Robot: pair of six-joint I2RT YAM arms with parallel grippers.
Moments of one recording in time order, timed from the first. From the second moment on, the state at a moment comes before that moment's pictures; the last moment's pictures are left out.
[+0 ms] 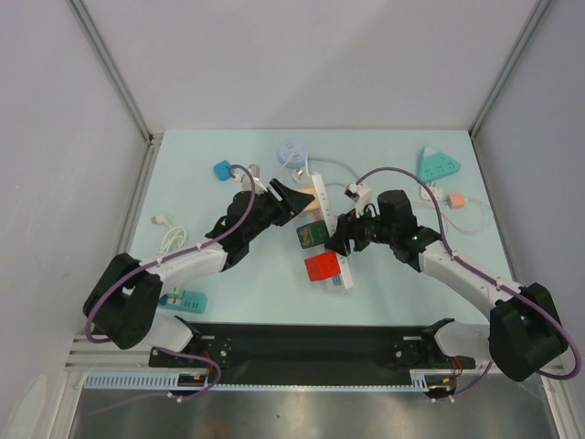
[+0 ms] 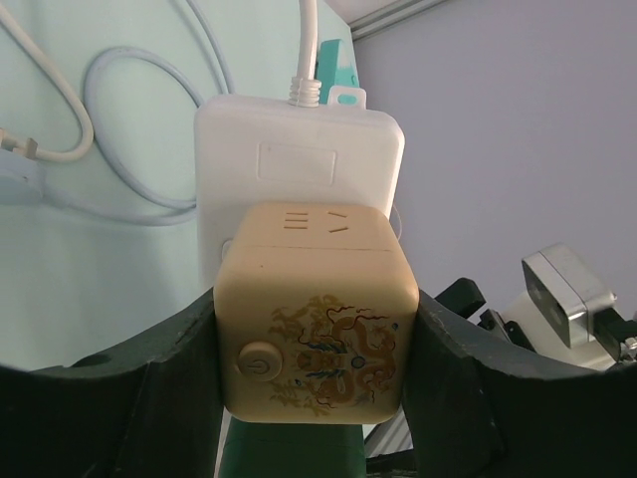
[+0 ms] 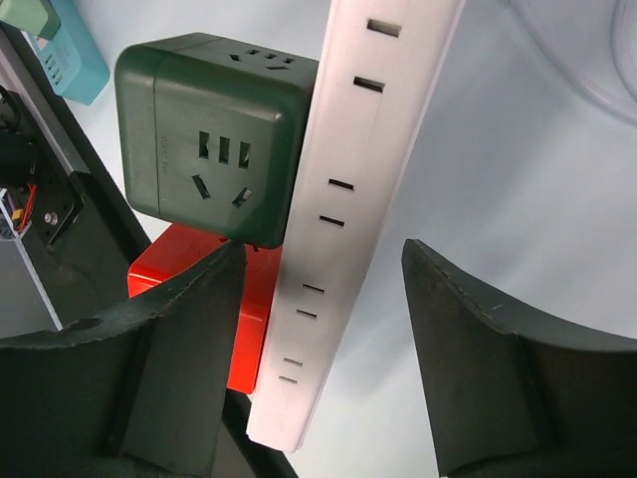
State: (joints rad) left arm -0.63 1.42 0.73 0.51 0.05 -1.07; right arm 0.50 1.23 0.74 -0.05 -0.51 0.17
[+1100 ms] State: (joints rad) left arm -0.74 1.41 0.96 0.14 -0.15 -0.88; right arm 0.43 1.24 0.75 -0.09 -0.41 0.12
